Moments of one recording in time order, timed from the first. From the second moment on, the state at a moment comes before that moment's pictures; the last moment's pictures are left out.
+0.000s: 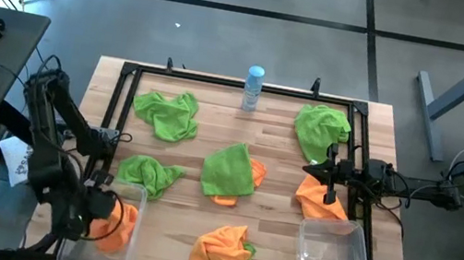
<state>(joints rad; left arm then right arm) -1.10 1.28 1.20 -1.23 -0.06 -0.93 0.05 0.01 0.01 0.02 0.05 -0.03</state>
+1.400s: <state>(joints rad) -0.45 1.07 1.20 -1.15 -0.46 -0.62 0.05 0.01 0.01 0.02 0.05 -0.03</state>
